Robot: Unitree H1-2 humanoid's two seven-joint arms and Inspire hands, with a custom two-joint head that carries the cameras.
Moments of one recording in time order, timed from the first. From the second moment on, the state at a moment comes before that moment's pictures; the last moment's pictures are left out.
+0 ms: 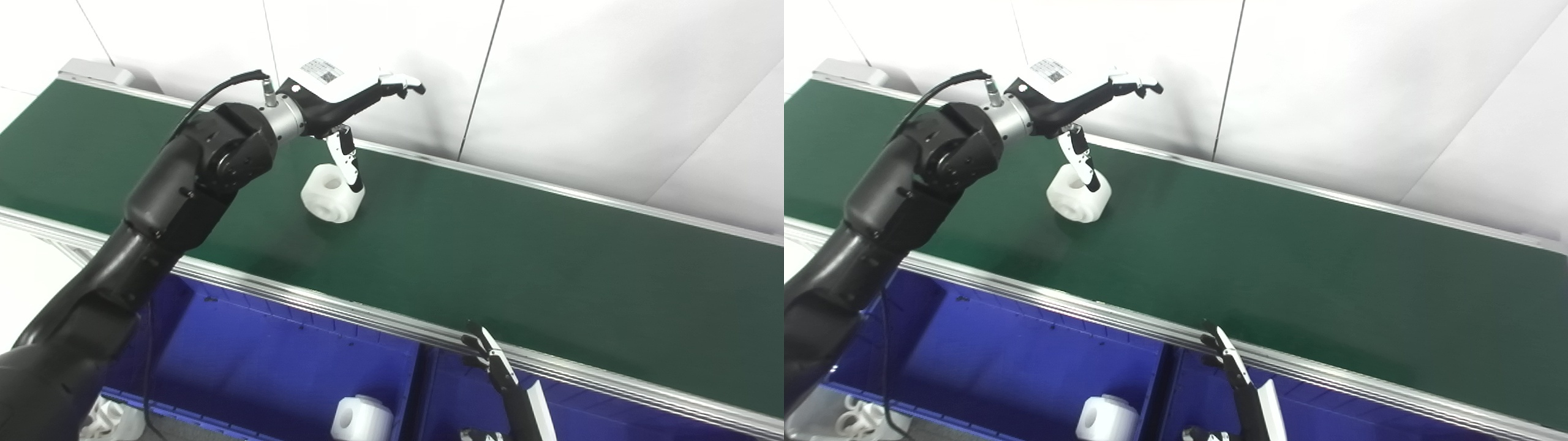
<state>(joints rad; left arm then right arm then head) -0.49 0.52 -0.27 -0.02 0.86 -0.14 -0.48 0.28 -0.30 0.69 0.04 -0.27 -0.41 -0.39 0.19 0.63</state>
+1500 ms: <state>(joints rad) -0.48 0.27 -0.49 0.42 0.95 -0.07 -0.09 0.31 -0.25 0.68 0.03 -0.30 -0.41 -0.36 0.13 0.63</state>
